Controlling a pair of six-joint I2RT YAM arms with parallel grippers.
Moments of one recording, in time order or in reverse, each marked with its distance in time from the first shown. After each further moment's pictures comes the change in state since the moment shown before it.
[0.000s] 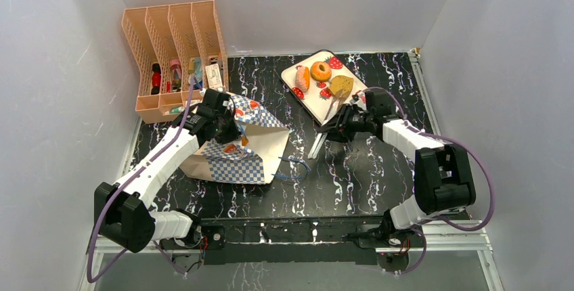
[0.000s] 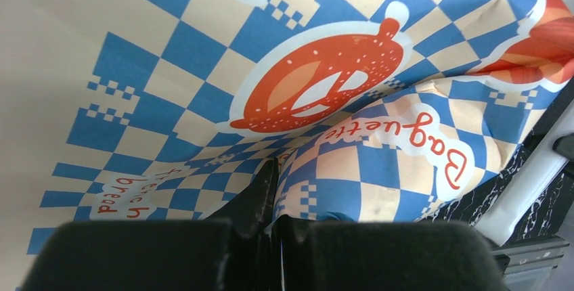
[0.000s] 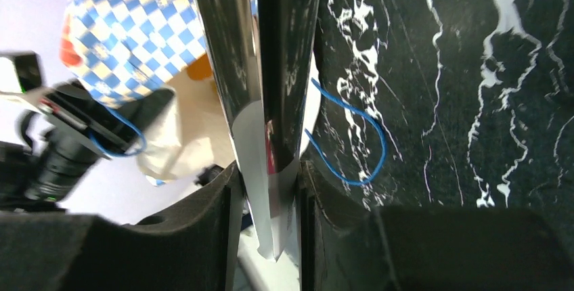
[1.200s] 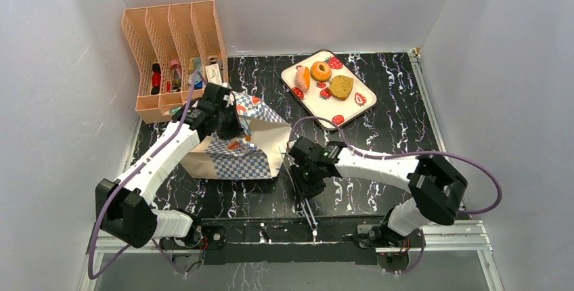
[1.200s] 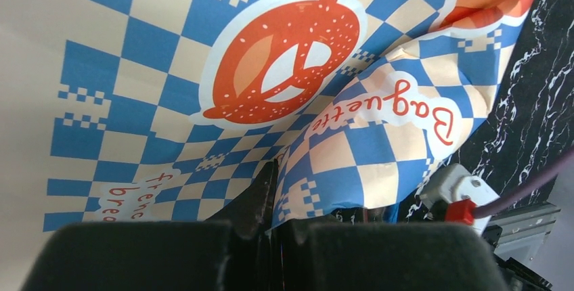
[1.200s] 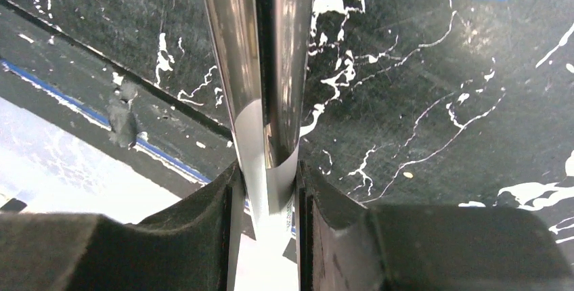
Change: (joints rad) left arm 0.000 0.034 0.072 -0.031 0.079 0.050; right arm 0.845 -0.039 0.082 -0.541 0.620 -0.320
